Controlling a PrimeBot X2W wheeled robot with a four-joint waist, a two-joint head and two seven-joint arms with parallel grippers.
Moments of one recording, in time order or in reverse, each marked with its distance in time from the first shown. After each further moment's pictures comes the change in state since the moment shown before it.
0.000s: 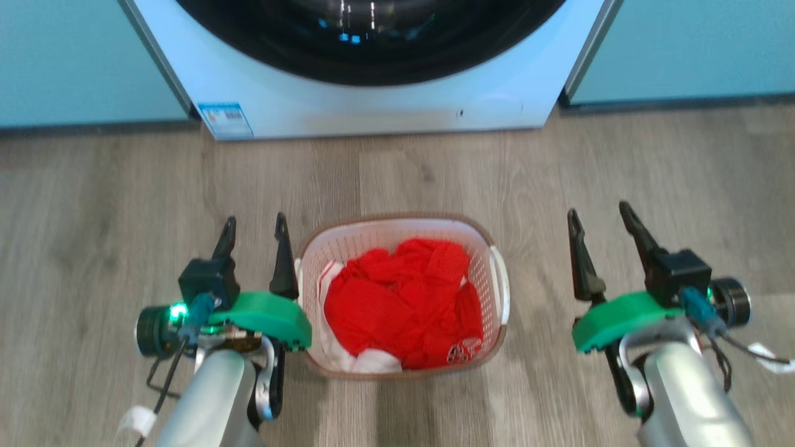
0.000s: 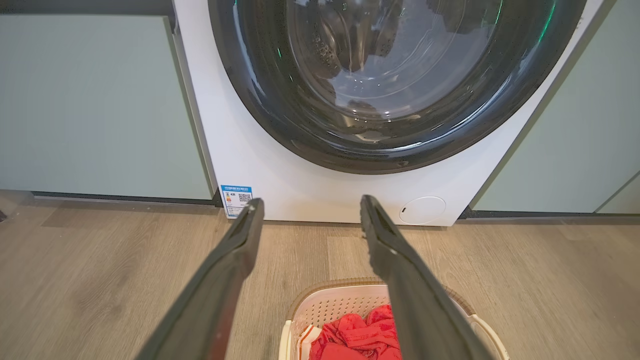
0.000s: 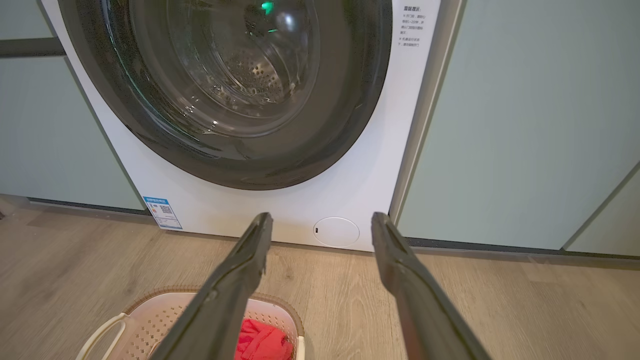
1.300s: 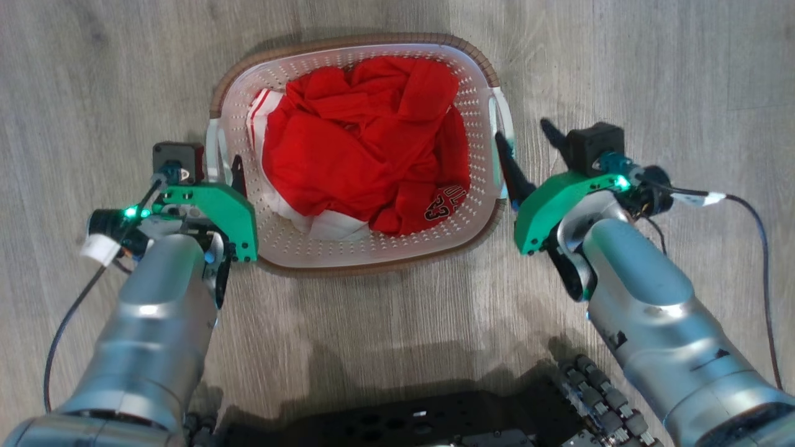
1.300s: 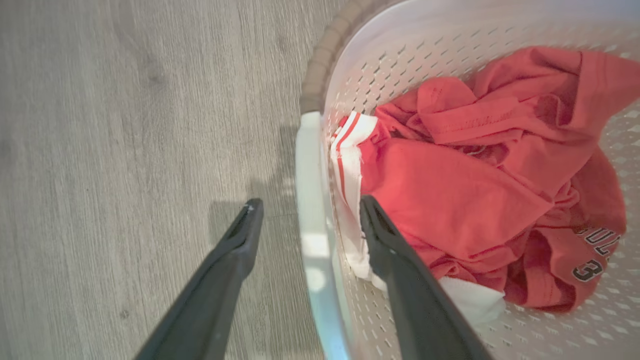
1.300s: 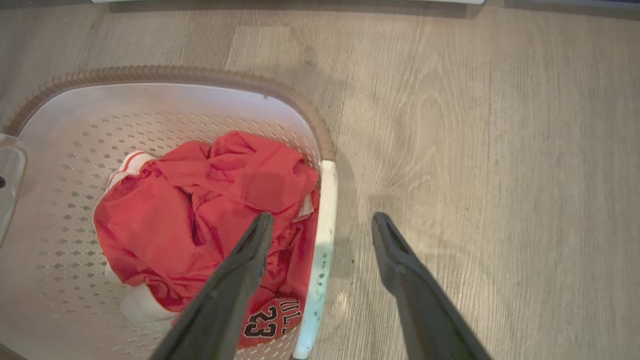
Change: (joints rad) left arm -0.610 -0.001 0.068 0.895 0.098 -0.188 0.000; right arm -0.574 -0.005 0.343 0.596 0.278 0.000 0.000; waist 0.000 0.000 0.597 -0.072
